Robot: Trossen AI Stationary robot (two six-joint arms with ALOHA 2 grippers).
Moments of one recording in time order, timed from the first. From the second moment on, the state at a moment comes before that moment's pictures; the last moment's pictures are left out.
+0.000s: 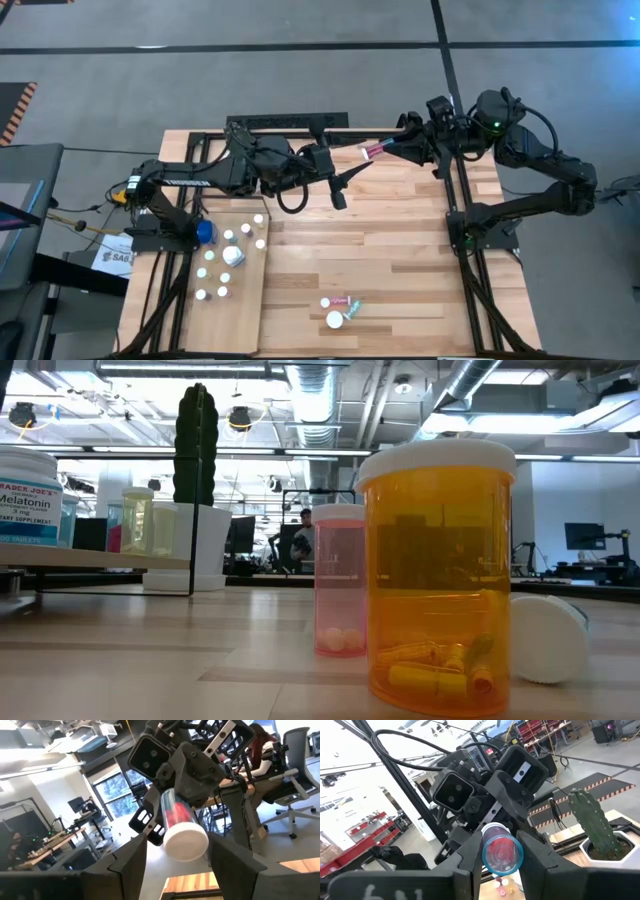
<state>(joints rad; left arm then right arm) -0.07 1.69 1.81 0.00 -0.35 0.44 -0.23 1.05 1.40 -0.26 -0.34 0.54</state>
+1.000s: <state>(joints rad) -0.07 1.69 1.81 -0.01 -0.28 0.44 -0.23 1.05 1.40 -0.28 -0.43 0.52</state>
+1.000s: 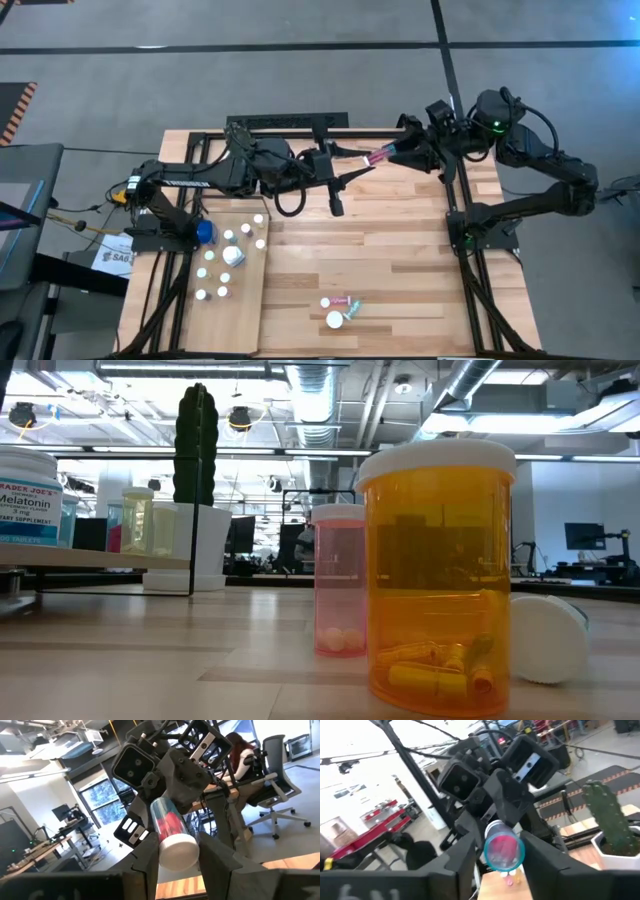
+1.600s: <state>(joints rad) -0.09 1.69 1.81 -0.39 -0.10 -0.34 -0.36 0.89 1.40 -0.79 -0.47 0.45</state>
